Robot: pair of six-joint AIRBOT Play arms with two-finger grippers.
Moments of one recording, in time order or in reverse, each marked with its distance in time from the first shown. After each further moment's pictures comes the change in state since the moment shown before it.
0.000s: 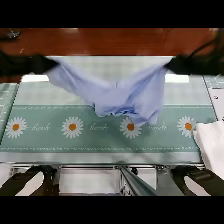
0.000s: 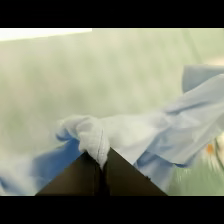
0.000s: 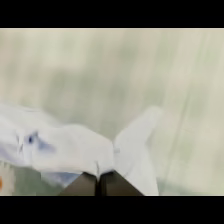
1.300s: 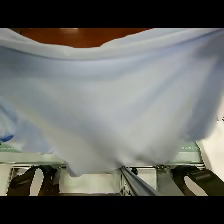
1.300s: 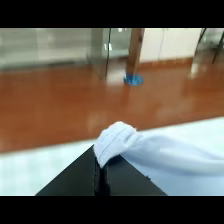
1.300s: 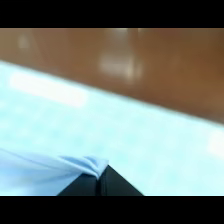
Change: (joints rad) left arm 0.267 0.469 0.072 0.121 -0.049 -0.115; right arm 0.000 0.094 0.340 -0.095 0.260 -0.076
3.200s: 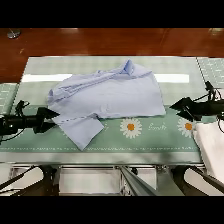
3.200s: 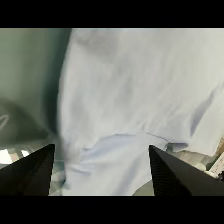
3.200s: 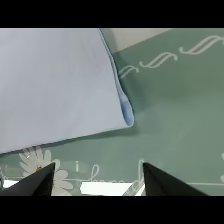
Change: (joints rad) left arm 0.150 -0.703 -0.822 -0.068 0.094 -0.036; right arm -0.601 -0.263 -1.049 0.418 -0.231 -0.198
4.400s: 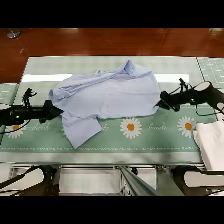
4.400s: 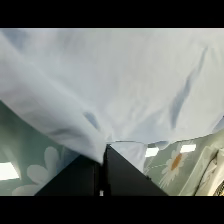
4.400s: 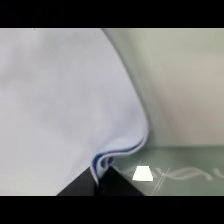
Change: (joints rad) left arm -0.144 -0.036 0.102 -0.094 0.001 0.120; right arm 0.291 -0.383 0.245 0.003 -0.172 0.163
